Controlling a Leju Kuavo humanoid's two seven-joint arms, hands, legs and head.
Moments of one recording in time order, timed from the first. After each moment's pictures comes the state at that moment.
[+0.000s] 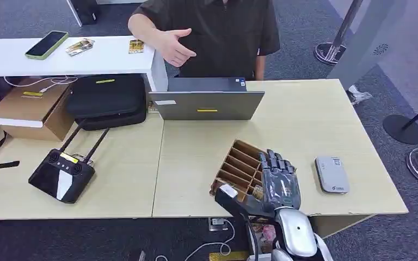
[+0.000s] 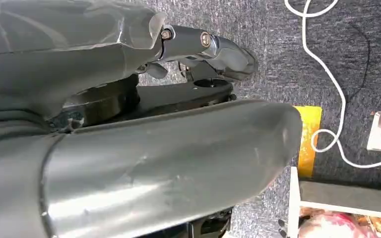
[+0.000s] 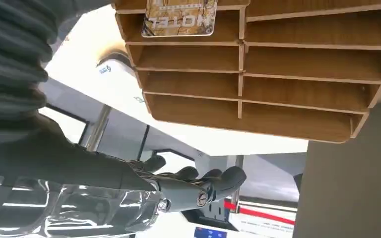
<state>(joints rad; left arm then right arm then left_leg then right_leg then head) -0.18 -0.28 0.99 -0.24 -0.77 -0.02 -0.09 0.00 -0.01 0.52 -1.79 1.34 0.20 0.49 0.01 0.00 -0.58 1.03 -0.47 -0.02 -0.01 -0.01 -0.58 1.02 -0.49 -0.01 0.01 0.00</state>
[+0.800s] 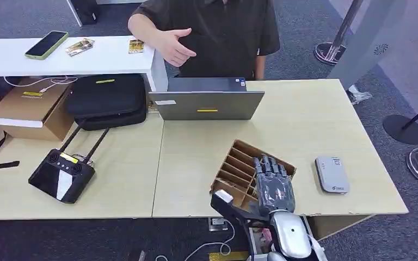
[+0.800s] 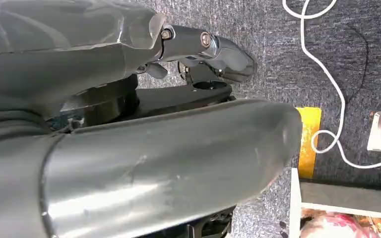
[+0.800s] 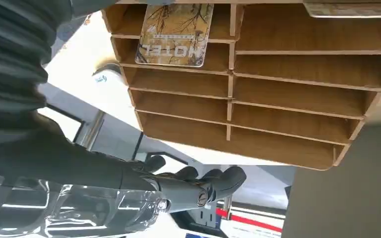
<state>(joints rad) -0.18 -0.28 0.97 -0.24 -0.77 -0.02 -0.09 0.00 -0.01 0.55 -1.76 1.34 0.20 0.49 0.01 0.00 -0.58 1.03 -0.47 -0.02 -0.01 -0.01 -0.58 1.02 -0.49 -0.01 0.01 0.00</state>
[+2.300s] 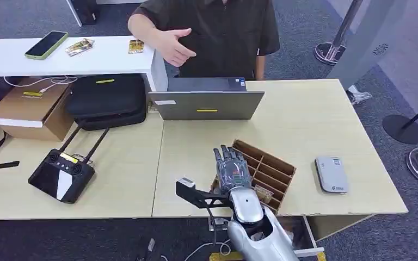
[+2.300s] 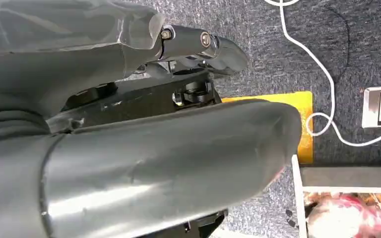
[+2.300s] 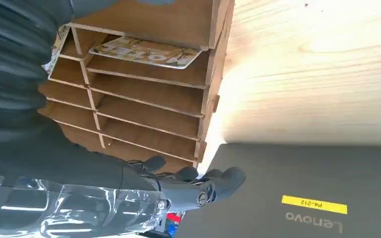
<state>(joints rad) -0.23 -0.29 0.82 -0.24 -0.72 -0.02 -0.02 -0.27 0.19 0.60 -1.28 1.36 0.13 0.42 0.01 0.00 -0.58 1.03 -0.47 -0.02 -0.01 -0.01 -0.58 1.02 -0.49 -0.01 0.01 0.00</state>
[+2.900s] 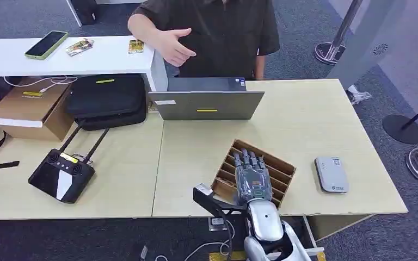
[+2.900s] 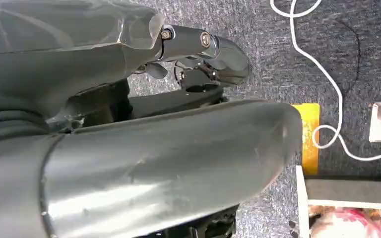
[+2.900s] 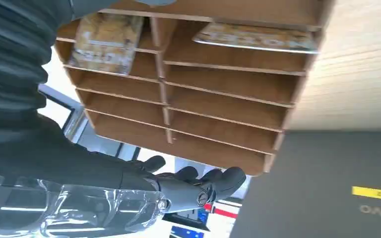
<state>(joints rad) -0.19 -0.25 0.80 -0.24 -0.67 -0.04 -0.06 -0.10 0.10 0.56 -1.54 1.44 0.15 0.45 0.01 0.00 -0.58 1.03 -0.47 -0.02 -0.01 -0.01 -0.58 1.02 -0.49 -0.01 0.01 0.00</state>
